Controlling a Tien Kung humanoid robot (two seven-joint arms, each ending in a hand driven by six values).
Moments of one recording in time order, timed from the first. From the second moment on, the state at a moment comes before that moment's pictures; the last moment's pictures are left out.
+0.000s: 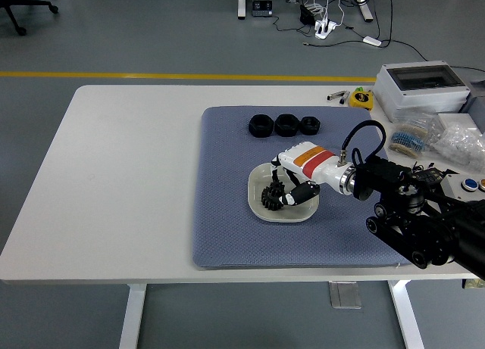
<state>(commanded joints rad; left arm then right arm) -0.13 0.11 -0.69 -0.22 0.98 0.16 0.20 0.93 -0.15 0.36 0.75 -1.86 -0.19 0.27</state>
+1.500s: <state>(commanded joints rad) -0.12 0.12 -0.71 -0.21 1.00 0.17 0.20 0.93 -0.31 0.61 0.99 -1.91 0.04 0.26</state>
